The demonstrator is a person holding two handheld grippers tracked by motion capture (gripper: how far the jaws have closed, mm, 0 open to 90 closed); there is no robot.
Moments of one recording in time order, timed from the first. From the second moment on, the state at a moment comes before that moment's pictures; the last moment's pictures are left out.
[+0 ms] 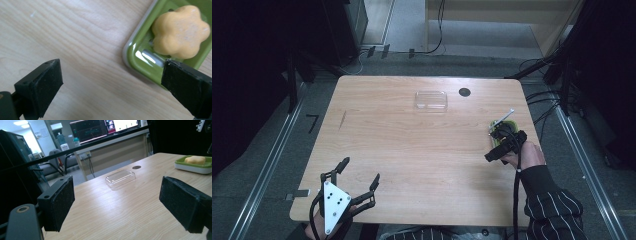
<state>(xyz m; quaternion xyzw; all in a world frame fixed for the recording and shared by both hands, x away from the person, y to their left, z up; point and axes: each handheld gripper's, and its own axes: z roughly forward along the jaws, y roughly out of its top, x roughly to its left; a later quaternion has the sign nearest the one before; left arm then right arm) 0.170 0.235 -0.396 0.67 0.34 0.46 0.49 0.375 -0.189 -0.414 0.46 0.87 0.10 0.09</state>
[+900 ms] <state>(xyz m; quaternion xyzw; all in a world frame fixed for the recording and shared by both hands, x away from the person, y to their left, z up) 0.170 0.234 -0.396 0.67 0.34 0.46 0.48 0.295 -0.170 -0.435 0.41 0.90 0.08 0.10</state>
